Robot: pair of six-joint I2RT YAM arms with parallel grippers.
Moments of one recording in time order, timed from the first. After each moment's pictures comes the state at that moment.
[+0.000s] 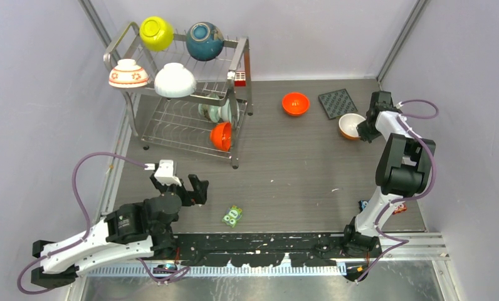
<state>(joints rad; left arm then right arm) -1.22 0.36 0.60 -0.76 -0.89 -0.71 -0.25 1.82 1.30 -0.56 0.24 0.86</state>
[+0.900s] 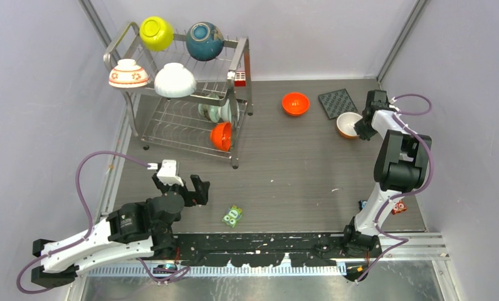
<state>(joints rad) -1.22 0.39 0.60 -0.75 -0.88 -0.72 -0.22 1.88 1.32 -0.50 0.26 0.76</state>
